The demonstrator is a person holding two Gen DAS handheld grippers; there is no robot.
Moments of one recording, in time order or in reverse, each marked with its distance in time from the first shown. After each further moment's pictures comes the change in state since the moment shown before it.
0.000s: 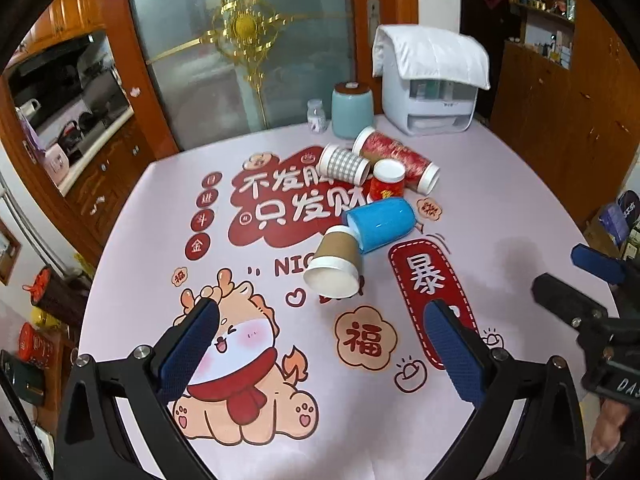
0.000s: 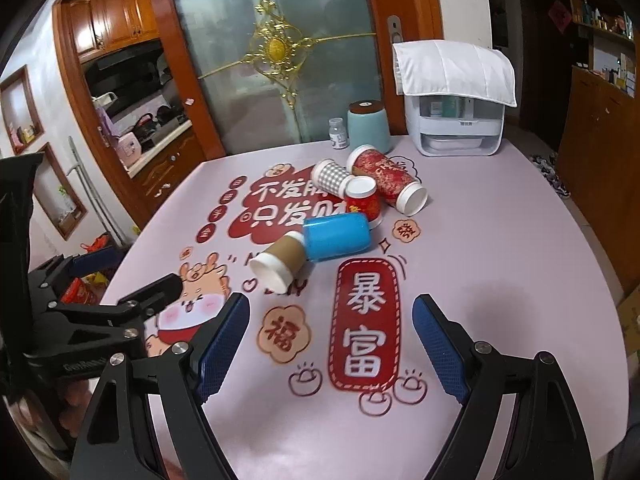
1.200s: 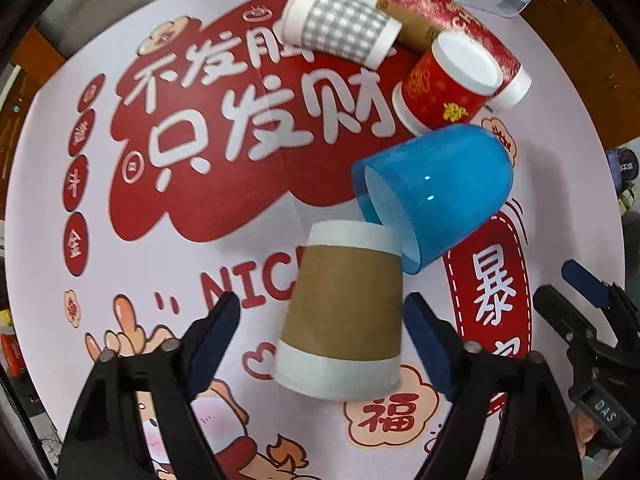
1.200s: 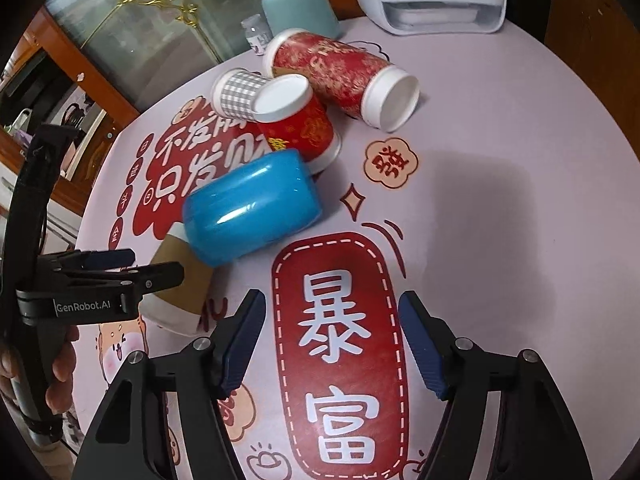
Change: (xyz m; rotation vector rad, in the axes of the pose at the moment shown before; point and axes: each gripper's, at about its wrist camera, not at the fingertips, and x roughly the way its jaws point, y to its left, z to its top) left arm 0.268 0.000 0.066 0.045 0.567 -0.185; right arm 0.260 -0.064 0.032 0.231 0.341 -0.068
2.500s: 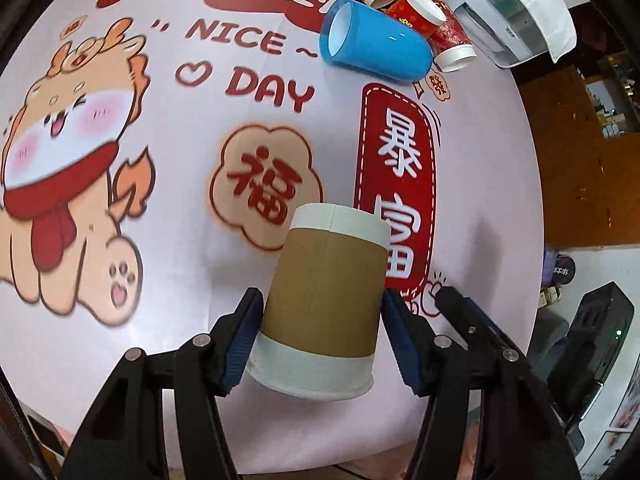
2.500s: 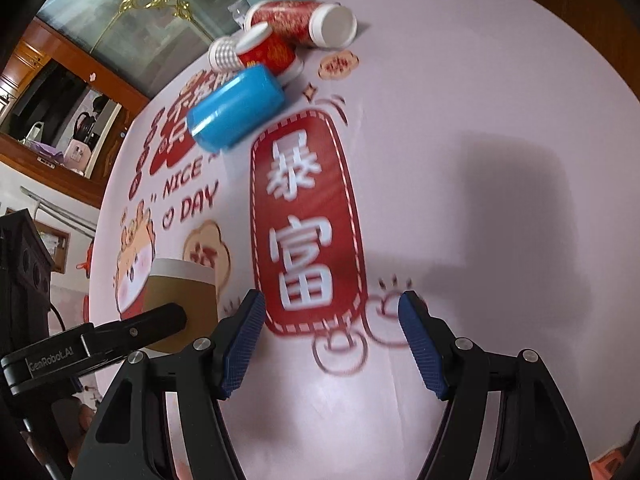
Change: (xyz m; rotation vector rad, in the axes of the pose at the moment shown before) left arm -0.004 -0.074 -0.195 -0.442 -0.075 -0.295; right arm -0.058 -0.060 -0.134 0.080 0.095 0.090
